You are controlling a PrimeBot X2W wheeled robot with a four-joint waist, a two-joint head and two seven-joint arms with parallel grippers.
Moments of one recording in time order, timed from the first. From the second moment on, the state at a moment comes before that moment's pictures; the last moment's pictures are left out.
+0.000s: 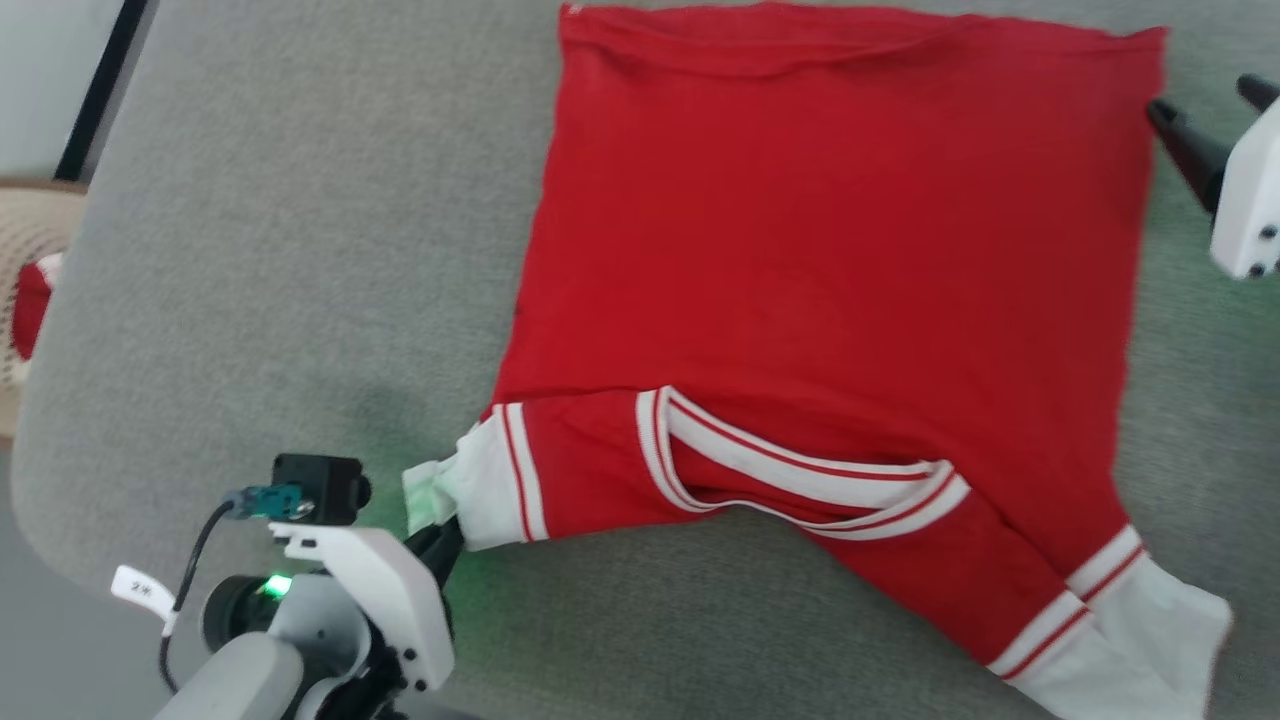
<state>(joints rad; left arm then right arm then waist) -0.24 0.53 -0.60 0.10 -0.92 0.20 0.27 -0.77 -0.51 0.15 0.29 0.48 0.13 0.64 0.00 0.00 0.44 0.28</state>
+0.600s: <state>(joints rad) -0.33 0.45 -0.63 0.19 -0.93 0.11 0.25 -1.13 -0.50 0.28 0.77 0.49 0.13 1.05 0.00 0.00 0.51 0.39</state>
